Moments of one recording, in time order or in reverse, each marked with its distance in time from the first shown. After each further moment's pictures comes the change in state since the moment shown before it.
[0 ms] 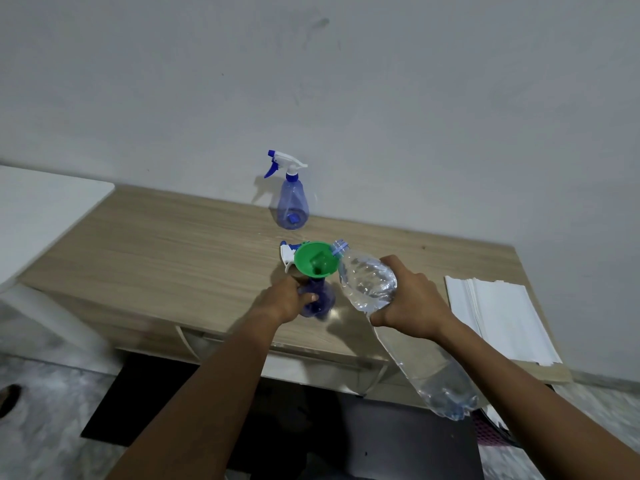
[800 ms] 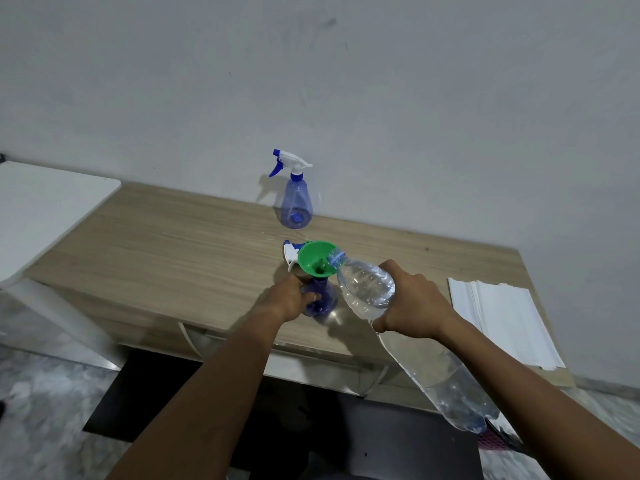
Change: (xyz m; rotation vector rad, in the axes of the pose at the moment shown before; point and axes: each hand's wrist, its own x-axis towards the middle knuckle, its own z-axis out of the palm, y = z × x) left_hand -0.010 0.007 -0.004 -0.007 0.009 0.050; right_hand 0.000 -0.009 -0.006 -0.184 -0.092 -0.031
